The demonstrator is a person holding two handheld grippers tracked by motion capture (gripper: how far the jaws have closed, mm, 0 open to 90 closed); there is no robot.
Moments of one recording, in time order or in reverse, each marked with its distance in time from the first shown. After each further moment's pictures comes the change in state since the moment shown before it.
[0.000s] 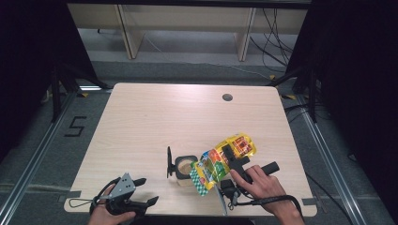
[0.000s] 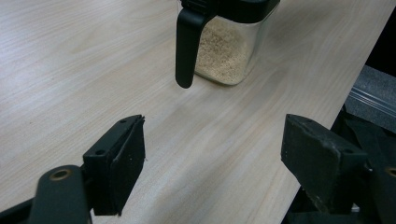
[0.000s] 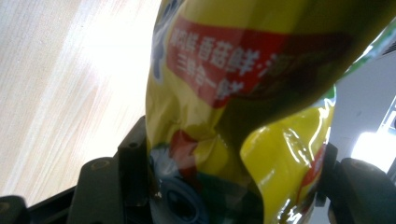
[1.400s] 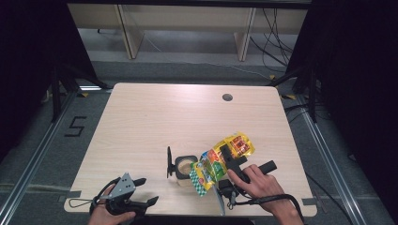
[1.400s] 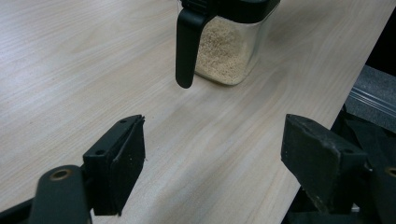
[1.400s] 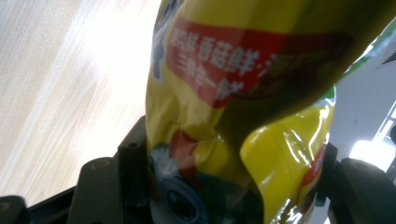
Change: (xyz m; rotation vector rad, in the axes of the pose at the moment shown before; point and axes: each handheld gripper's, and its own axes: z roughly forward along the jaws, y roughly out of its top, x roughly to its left) left arm 0.001 0.000 0.000 0.000 0.000 0.023; right arm -0.001 0.005 0.002 0.019 0.005 -0.054
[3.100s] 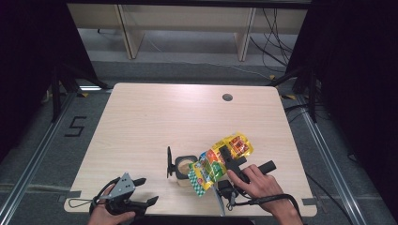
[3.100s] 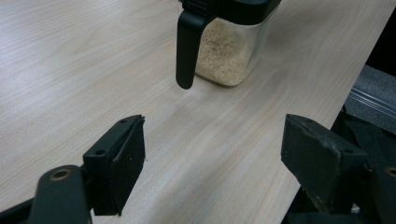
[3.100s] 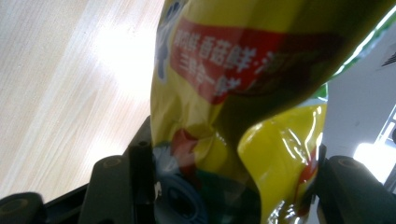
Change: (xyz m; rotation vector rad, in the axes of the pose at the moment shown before) left arm 0.000 0.000 -0.001 0.003 0.002 0.003; right arm 0.001 0.001 -0.001 -0.030 0.000 0.042
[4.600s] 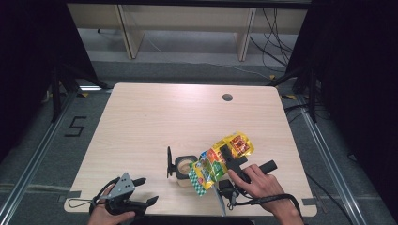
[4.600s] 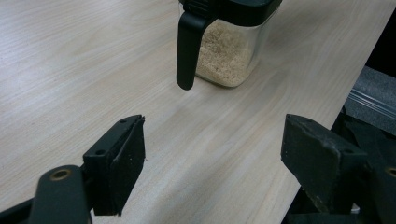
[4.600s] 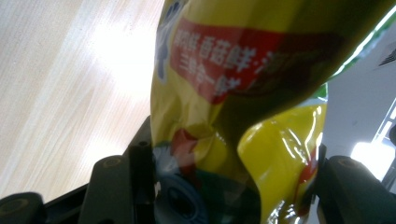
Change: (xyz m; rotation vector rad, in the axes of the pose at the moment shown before) left arm -0.001 0.000 0.000 -0.006 0.000 -0.029; right arm -0.002 -0.002 -0.001 0.002 -0.010 -0.007
